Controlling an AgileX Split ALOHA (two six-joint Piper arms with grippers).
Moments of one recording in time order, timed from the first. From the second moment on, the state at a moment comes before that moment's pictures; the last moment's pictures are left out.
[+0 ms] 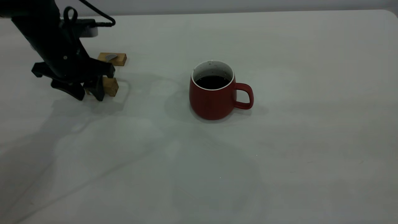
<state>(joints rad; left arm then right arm) -0.14 2.33 -1.23 -0.07 0.22 -0.01 0.07 0.02 -0.47 0.01 1.14 -0.04</state>
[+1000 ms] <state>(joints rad) -0.20 2.20 -1.65 -0.93 1.17 -0.95 0.07 0.02 -0.47 0.01 1.14 -0.04</state>
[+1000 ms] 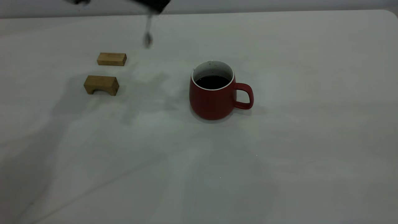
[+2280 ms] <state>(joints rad) -0.30 2.55 -1.66 -1.44 1.11 -0.84 0.07 0.02 -0.47 0.01 1.14 -0.04</state>
